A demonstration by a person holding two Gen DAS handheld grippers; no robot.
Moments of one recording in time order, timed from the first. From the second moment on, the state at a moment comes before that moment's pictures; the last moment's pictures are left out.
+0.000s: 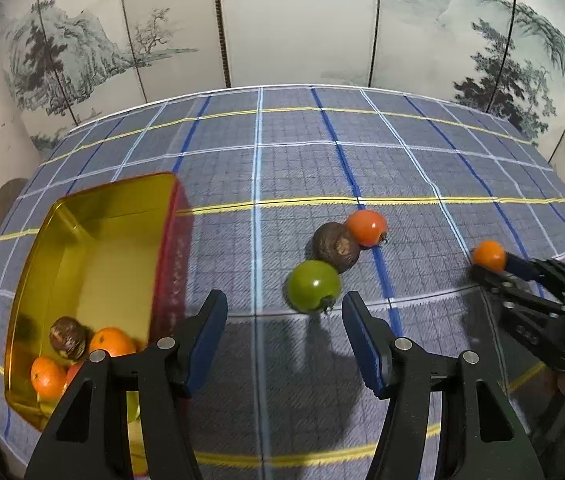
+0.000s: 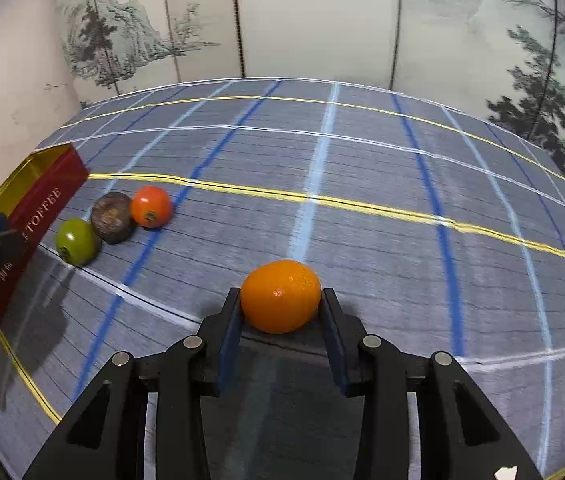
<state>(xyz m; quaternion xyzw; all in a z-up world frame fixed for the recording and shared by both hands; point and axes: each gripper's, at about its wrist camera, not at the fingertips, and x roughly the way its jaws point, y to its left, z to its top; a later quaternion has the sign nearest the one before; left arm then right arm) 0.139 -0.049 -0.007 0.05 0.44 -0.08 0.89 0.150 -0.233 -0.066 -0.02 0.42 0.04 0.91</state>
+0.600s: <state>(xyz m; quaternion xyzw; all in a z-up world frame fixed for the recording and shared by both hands) 0.176 -0.066 -0.046 0.04 0.48 -0.10 0.87 0.138 -0.268 -0.068 0.01 0.42 0.02 0.91</state>
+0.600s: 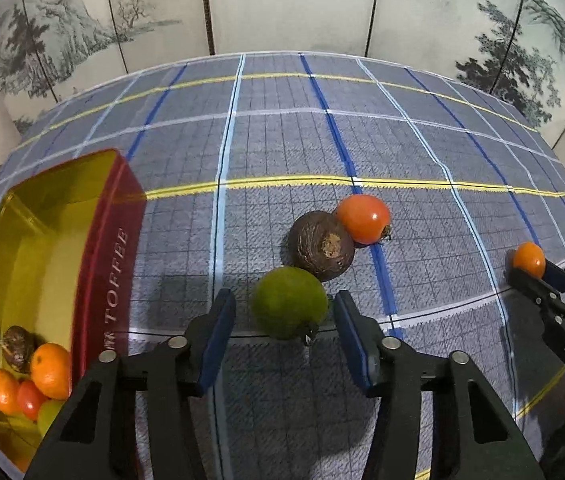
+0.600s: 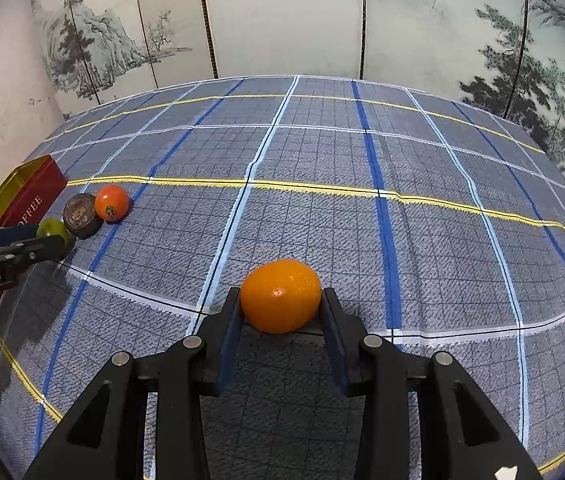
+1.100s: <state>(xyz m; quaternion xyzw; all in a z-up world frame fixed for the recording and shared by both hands) 0.162 -0.062 -0.047 0.03 0.49 -0.10 0.87 0.139 -0.267 -0.068 0.01 0.42 0.02 0.91</state>
